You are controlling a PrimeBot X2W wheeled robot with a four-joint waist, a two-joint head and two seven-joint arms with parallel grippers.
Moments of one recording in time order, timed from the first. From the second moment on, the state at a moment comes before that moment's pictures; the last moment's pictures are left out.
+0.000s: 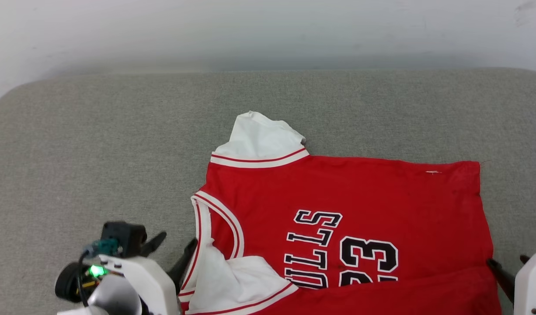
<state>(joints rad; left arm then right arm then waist) -0.11 0.68 -0.61 -0.17 -0.79 0.27 0.21 0.09 -0.32 -0.18 -0.17 0.35 0.13 0.85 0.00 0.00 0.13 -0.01</state>
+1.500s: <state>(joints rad) -1.20 0.58 -0.74 0.62 -0.75 -0.11 0.75 -0.16 -0.21 0.01 -0.35 0.34 0.13 0.74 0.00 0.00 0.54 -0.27</state>
